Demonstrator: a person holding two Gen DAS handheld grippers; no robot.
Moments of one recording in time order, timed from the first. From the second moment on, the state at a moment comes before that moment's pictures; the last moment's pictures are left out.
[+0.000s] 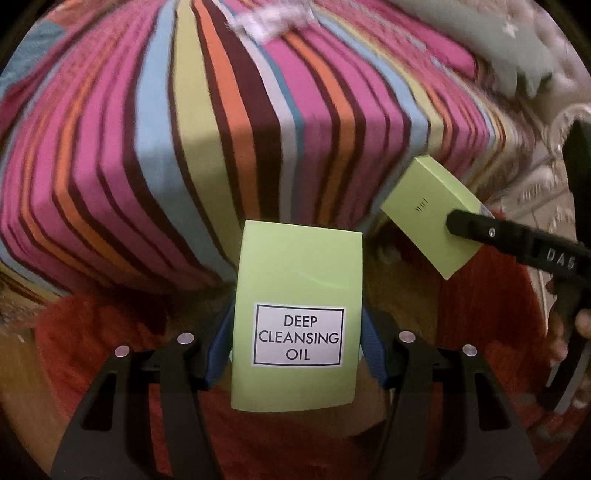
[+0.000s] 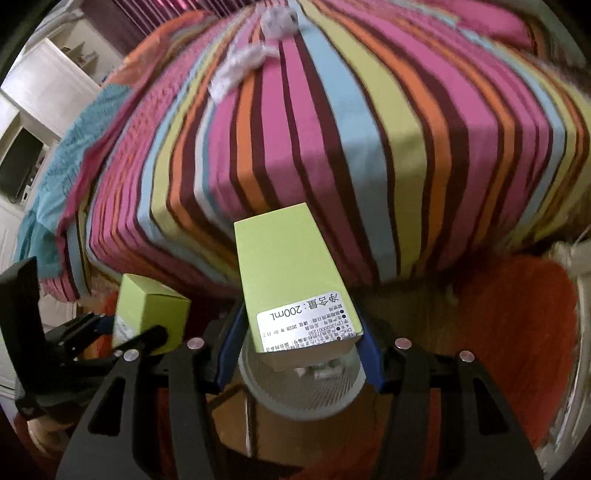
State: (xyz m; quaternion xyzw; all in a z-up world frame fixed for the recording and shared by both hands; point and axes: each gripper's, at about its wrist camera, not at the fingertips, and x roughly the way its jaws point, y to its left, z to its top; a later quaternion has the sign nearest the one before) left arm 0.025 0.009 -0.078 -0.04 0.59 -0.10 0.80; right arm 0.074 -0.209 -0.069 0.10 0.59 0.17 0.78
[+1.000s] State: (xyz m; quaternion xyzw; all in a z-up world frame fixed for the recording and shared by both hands) left arm 0.070 -0.030 -0.240 0.07 0.79 -0.13 0.60; right arm 0.092 -0.185 -0.238 0.19 0.81 0.12 0.55
